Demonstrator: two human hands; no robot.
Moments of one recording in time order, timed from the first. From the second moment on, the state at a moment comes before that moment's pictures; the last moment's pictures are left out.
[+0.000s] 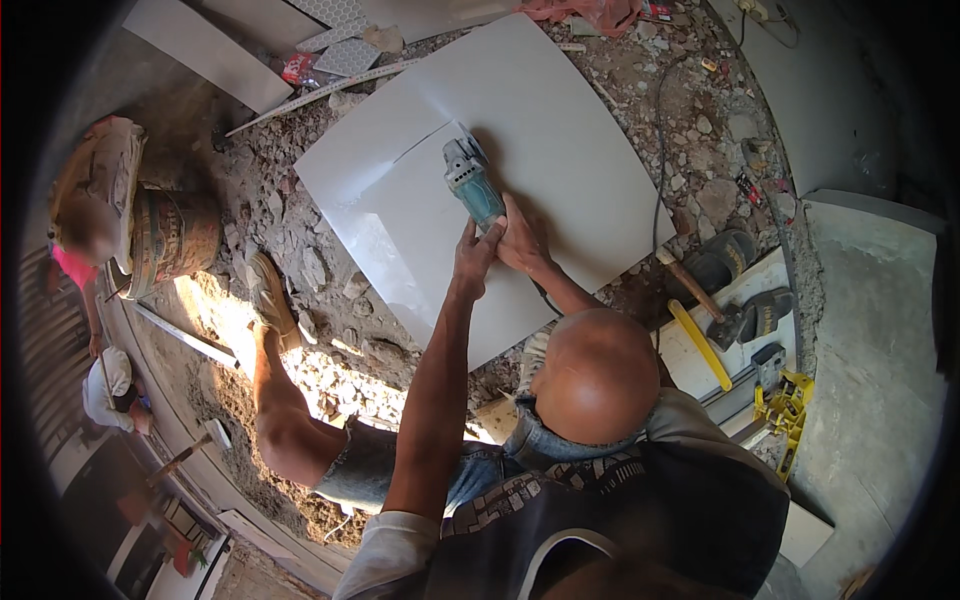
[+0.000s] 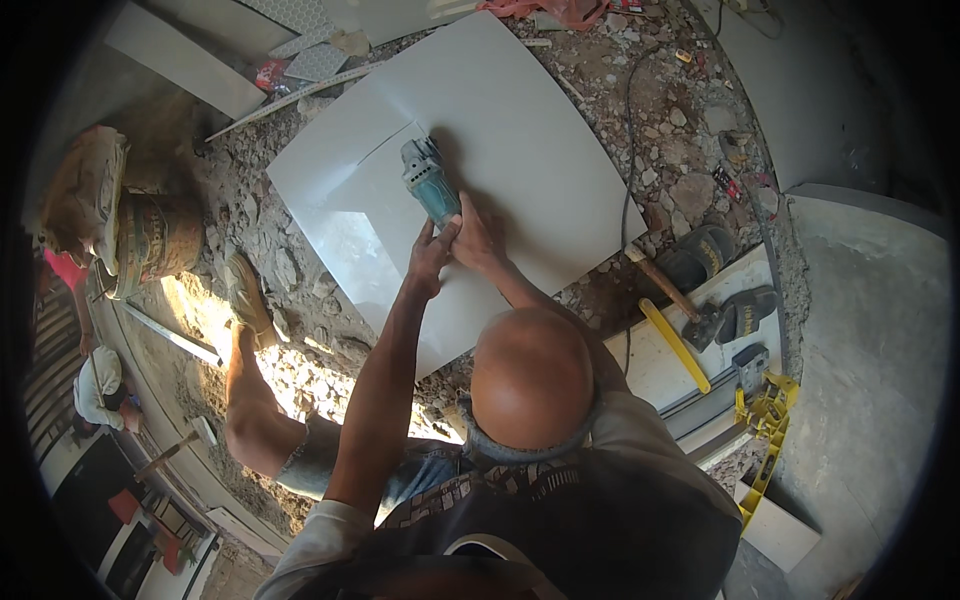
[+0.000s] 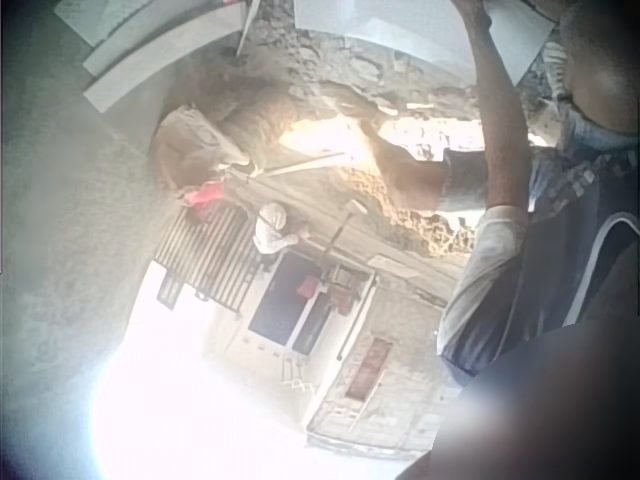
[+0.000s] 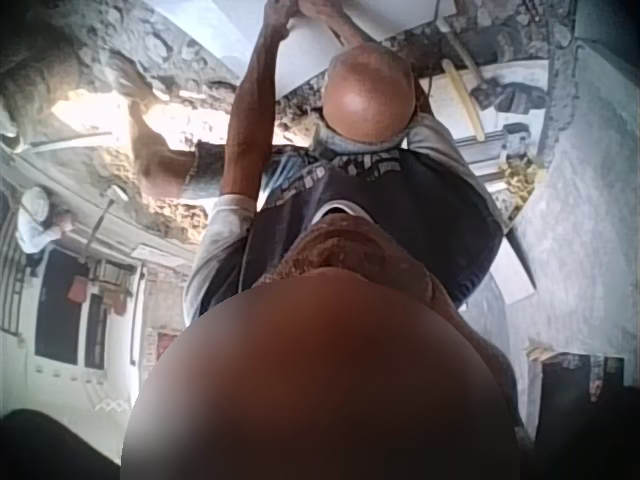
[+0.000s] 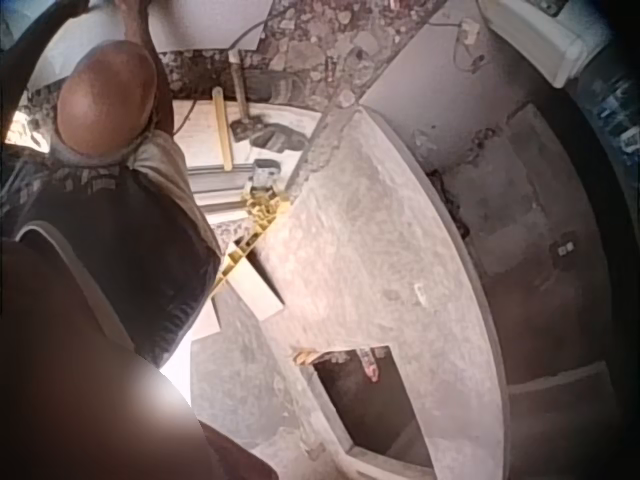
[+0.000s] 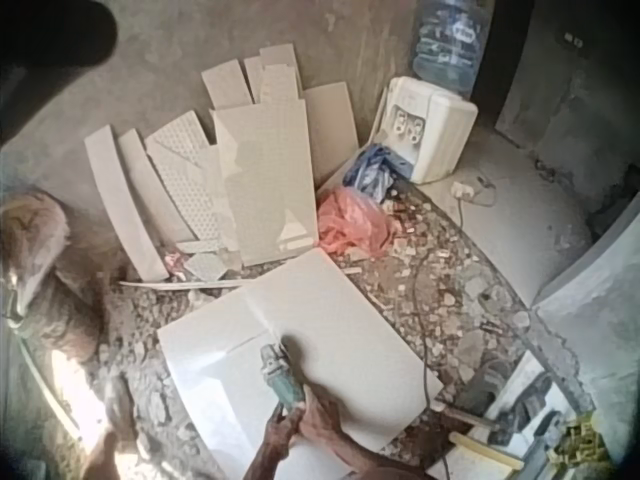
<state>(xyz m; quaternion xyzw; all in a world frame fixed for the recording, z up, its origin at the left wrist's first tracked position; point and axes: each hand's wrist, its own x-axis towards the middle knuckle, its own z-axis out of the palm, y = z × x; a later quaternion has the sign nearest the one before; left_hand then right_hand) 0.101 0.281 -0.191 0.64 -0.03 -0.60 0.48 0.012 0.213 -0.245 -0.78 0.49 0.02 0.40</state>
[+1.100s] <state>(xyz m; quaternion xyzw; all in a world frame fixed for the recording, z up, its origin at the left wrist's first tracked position) 0.090 0.291 -0.198 0.65 -0.02 -0.59 0.48 0.001 0.220 -0.237 -0.73 0.49 0.02 0.48</state>
